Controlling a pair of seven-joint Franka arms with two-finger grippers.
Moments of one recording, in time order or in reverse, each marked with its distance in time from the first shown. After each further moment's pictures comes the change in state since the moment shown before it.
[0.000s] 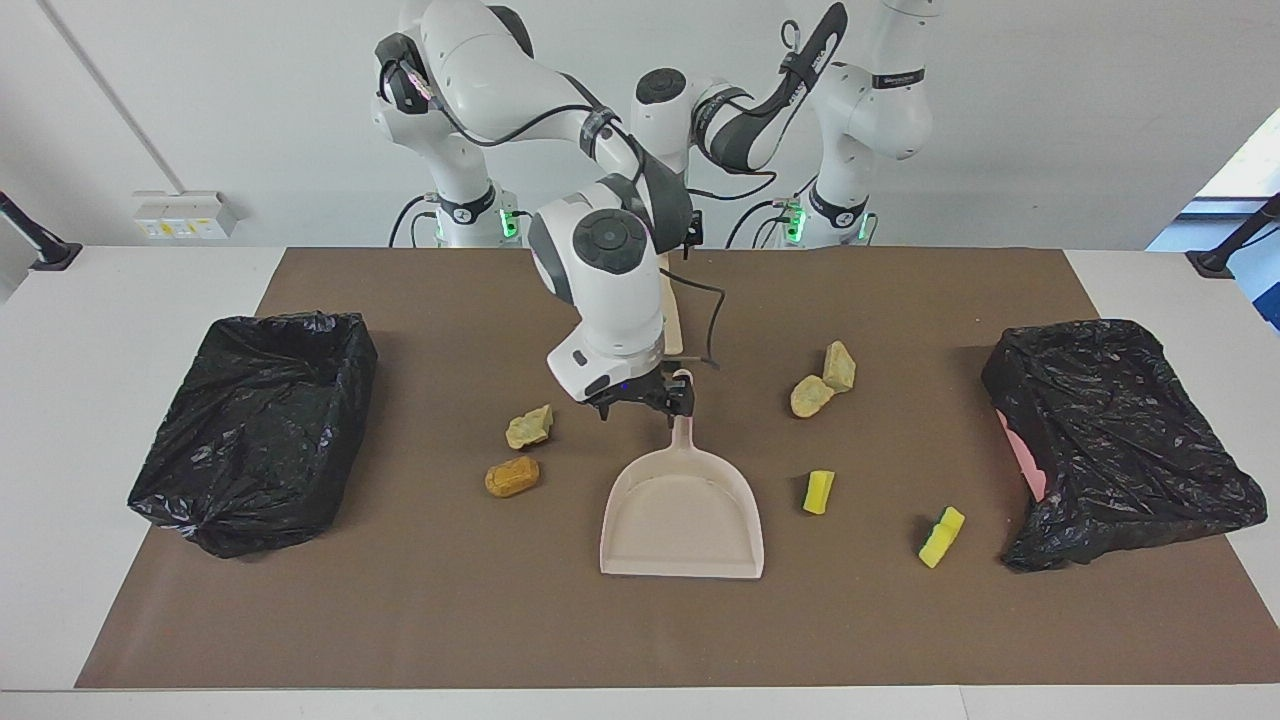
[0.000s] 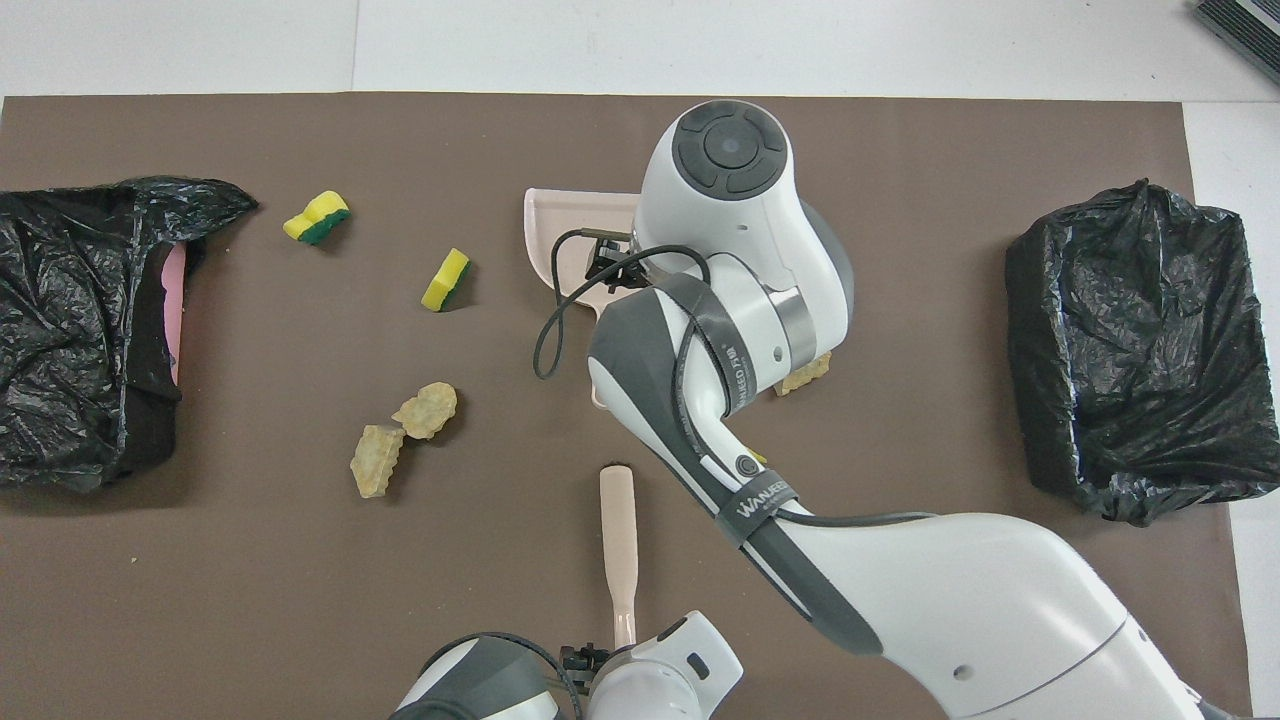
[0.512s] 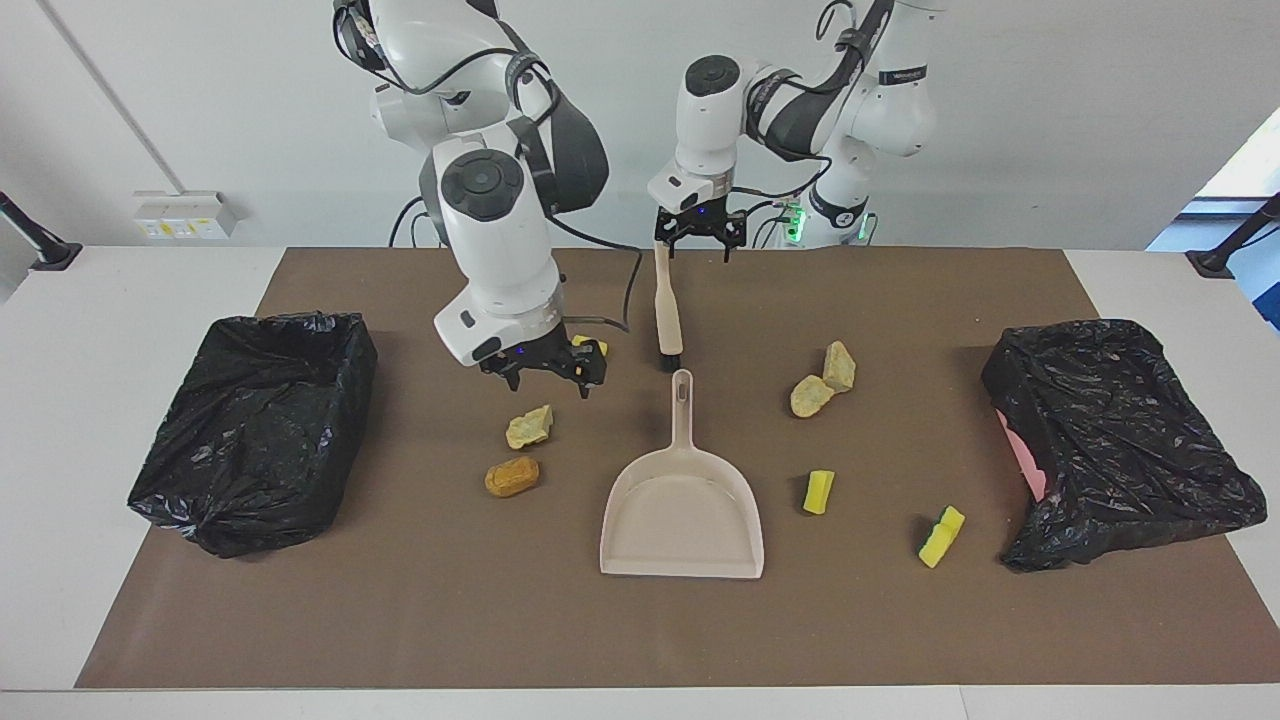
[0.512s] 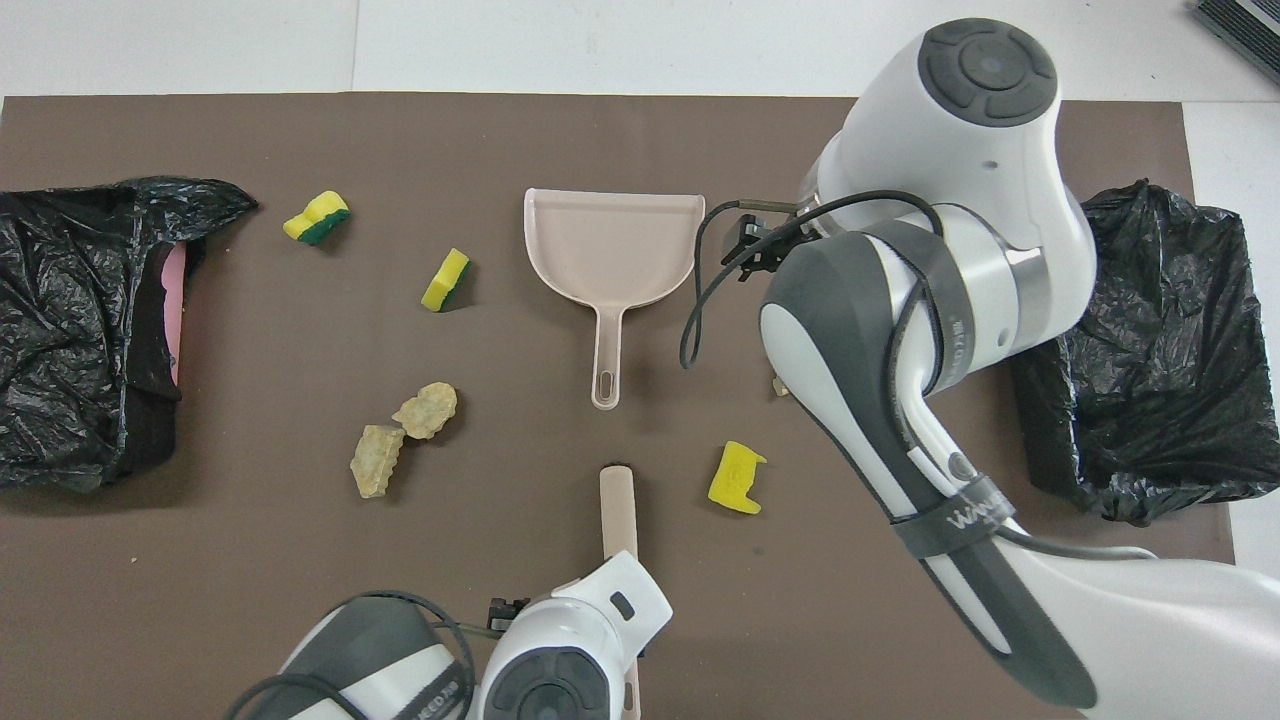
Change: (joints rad) left arm 0.129 -0.072 -0.001 0.003 0.007 -0.088 0.137; right arm -0.142 -0.172 -0.002 -0.082 0.000 -0.144 -0.135
